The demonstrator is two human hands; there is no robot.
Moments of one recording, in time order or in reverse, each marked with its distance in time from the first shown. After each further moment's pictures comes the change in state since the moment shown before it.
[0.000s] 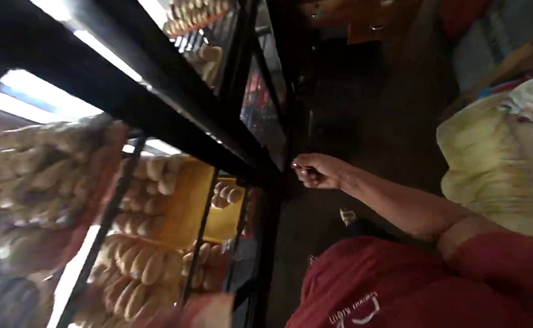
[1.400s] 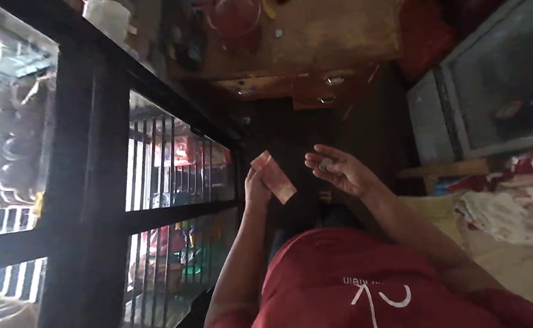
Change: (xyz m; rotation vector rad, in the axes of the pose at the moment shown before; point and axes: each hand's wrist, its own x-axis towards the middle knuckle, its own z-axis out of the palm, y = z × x) left_hand 0.409 -0.426 0.792 -0.264 -0.320 -0.952; right_hand 0.140 -0.445 -0.533 0.231 0.303 -0.320
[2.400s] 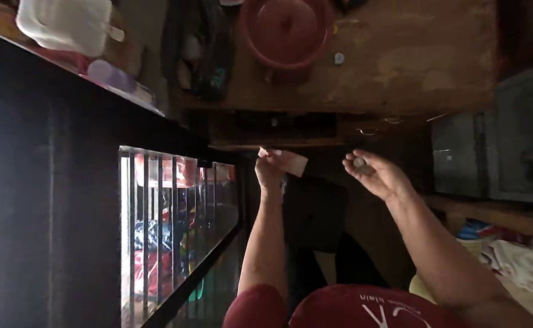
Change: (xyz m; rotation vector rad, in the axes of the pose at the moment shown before) left_hand 0.301 0.033 0.001 -0.338 -0.023 0.002; right_hand 0.255 -0.043 -0.018 0.110 0.718 0.042
